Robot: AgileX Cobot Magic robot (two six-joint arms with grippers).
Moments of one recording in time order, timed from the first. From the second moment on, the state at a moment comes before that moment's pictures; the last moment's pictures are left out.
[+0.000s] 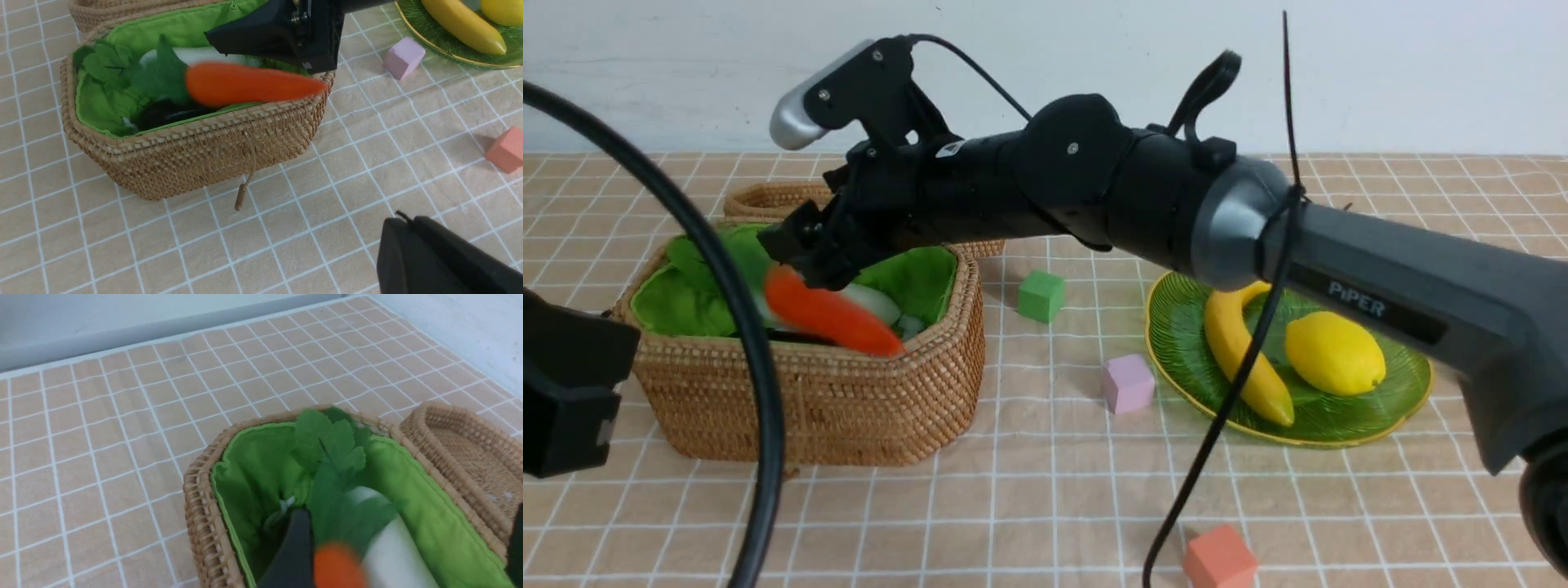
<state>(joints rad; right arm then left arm) 0.72 2.14 -1.93 0.94 0.38 -1.08 -0.80 0.83 -1.10 0.38 1.10 -0.45</state>
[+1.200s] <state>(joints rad) -0.18 1.86 -1.35 0.13 0.71 0.03 -0.80 0.84 -1.10 0.09 0.84 -0.13</state>
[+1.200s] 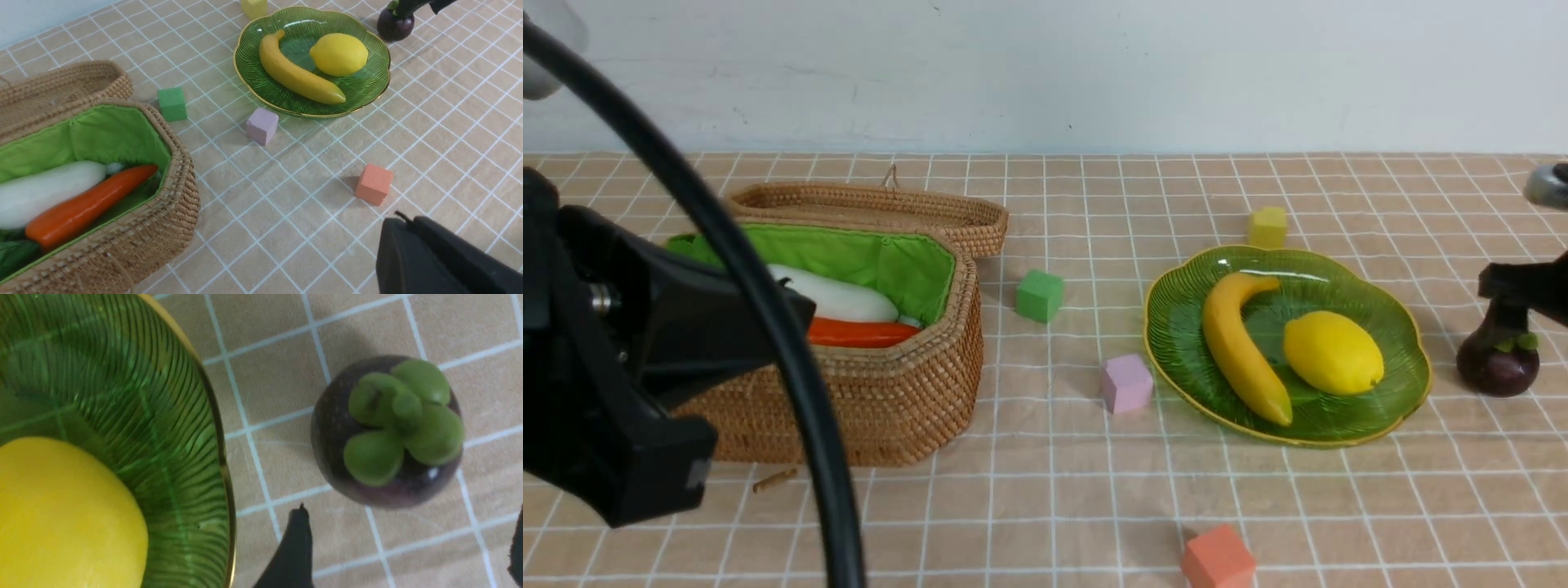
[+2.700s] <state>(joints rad) 0.15 1.86 -1.36 0.31 0.58 -0.15 -0.80 0.85 -1.10 0.08 0.86 -0.11</state>
